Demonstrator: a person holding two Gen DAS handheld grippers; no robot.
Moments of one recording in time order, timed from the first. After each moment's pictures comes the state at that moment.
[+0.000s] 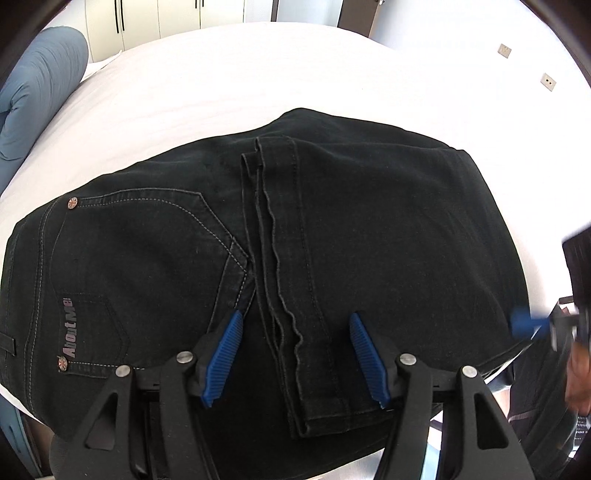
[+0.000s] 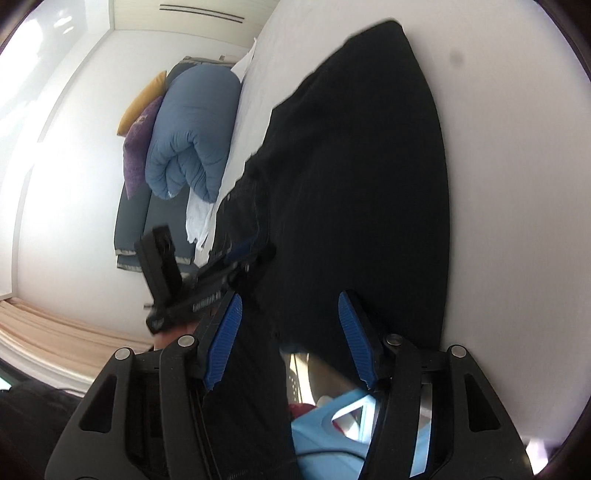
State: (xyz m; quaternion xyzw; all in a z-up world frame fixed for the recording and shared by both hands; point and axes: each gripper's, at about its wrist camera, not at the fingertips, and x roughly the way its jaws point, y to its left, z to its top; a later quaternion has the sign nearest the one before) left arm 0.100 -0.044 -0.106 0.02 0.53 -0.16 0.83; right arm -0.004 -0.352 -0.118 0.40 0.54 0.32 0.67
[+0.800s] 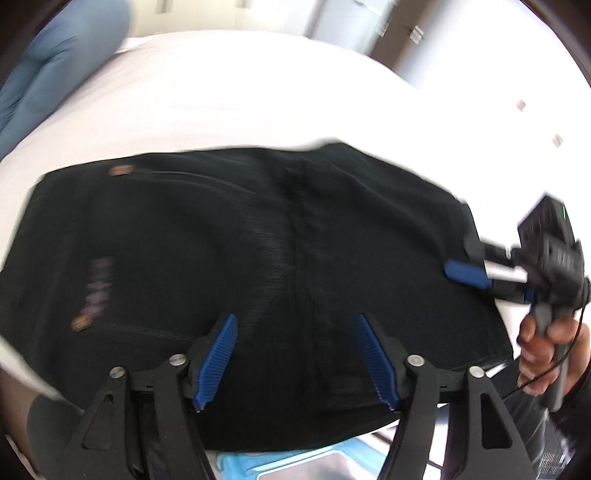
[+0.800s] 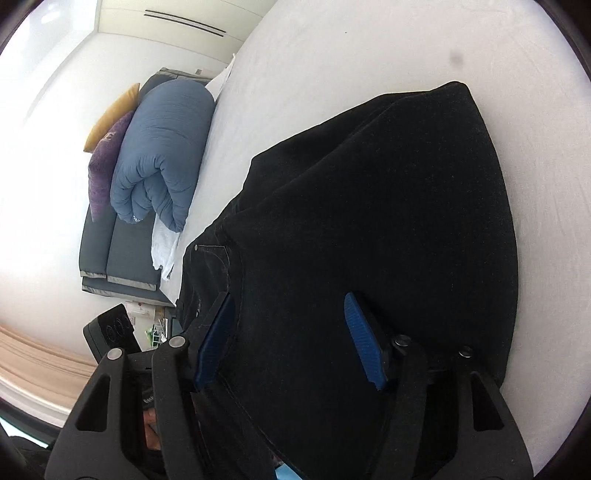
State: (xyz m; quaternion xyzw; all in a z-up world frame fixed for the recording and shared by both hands) left arm 0.078 0.019 -0.079 -0.08 0.51 -0.12 0.85; right arm 0.104 -0.317 -0.105 0.37 0.53 0.25 0.72
